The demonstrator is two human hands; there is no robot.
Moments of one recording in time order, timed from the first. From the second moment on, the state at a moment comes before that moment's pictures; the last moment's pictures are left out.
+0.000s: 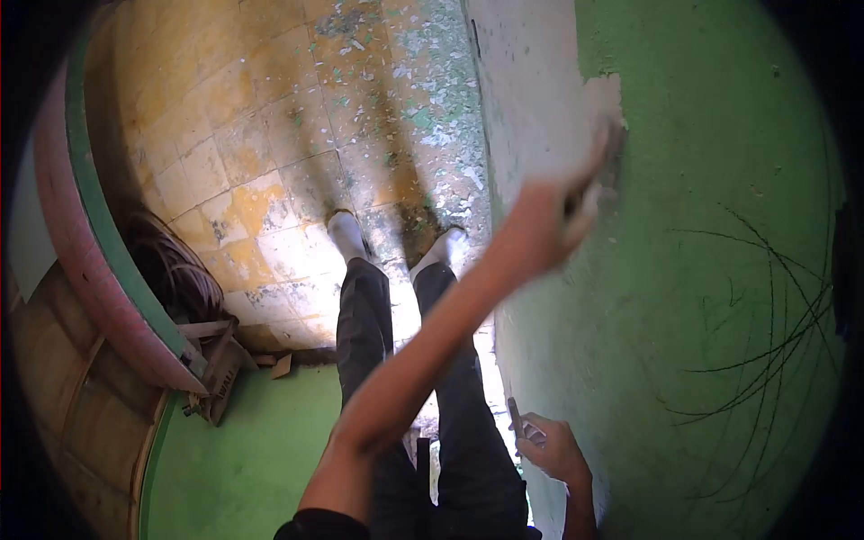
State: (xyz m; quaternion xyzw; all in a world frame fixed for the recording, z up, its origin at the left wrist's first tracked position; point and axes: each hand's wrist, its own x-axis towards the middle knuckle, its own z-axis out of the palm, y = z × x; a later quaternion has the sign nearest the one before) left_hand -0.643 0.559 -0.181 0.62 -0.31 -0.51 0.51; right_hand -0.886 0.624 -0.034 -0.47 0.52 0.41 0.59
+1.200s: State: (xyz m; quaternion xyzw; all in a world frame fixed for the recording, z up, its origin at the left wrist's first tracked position) left_hand -0.646 0.581 -0.181 0.58 -0.28 -0.61 0.46; right_hand -0.891 0.625 -0.031 -0.51 0.51 0.41 0.57
